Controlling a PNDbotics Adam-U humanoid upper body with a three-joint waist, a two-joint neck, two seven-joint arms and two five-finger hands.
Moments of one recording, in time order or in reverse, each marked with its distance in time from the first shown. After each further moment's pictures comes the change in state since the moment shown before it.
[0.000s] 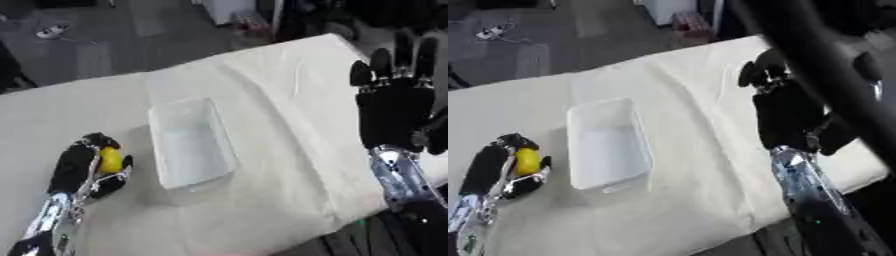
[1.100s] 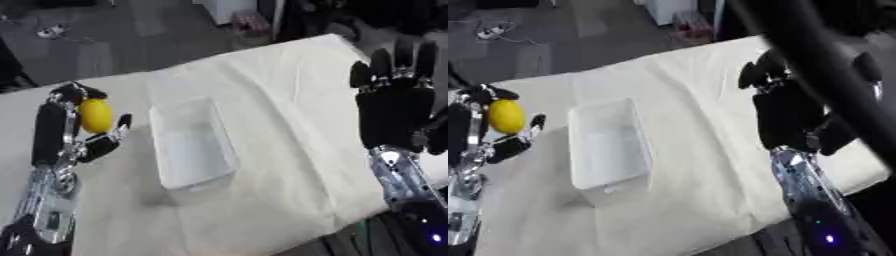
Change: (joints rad) left arm 0.003 -0.072 0.039 -0.353 0.346 0.002 -0.007; right arm 0.000 0.000 0.000 0.000 0.001 0.000 0.000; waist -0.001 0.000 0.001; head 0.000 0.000
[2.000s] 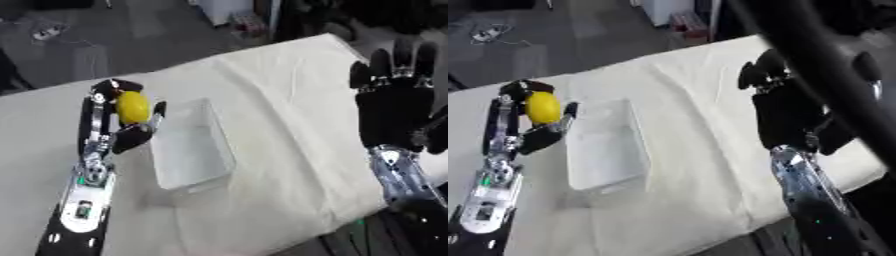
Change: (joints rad) left arm -0.070 -0.106 -0.058 0.135 0.256 -0.021 -0.162; right arm -0.006 0.000 0.001 0.000 -0.005 0.005 0.005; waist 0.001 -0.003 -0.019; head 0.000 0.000
